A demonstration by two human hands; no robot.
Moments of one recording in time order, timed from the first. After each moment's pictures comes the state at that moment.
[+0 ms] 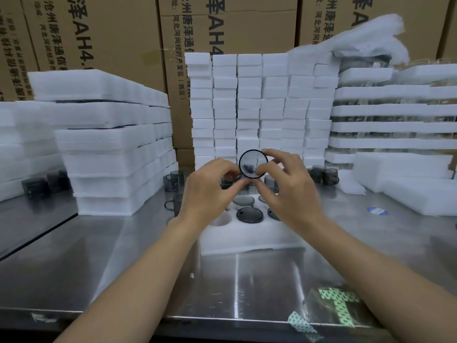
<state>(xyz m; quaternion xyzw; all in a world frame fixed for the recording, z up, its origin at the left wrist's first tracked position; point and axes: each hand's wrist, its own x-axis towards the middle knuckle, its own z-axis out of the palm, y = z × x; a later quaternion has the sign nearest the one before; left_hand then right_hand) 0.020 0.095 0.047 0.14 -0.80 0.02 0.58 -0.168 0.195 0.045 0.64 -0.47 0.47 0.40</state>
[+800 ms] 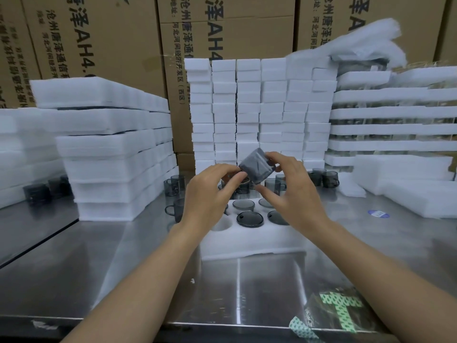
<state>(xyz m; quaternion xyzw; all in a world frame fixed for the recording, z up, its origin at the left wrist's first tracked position) 0.015 0.098 0.048 0.16 -0.78 -0.06 0.60 -0.181 0.196 0.043 0.64 -0.53 0.50 0.24</state>
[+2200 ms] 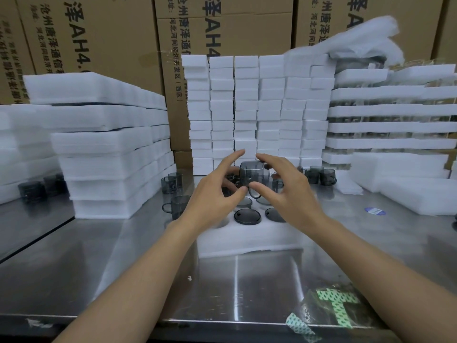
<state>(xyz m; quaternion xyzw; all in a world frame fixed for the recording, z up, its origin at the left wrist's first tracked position) 0.015 0.100 0.046 0.18 -0.84 -0.22 0.46 -0.181 0.197 0.044 0.68 -0.51 0.52 0.13</state>
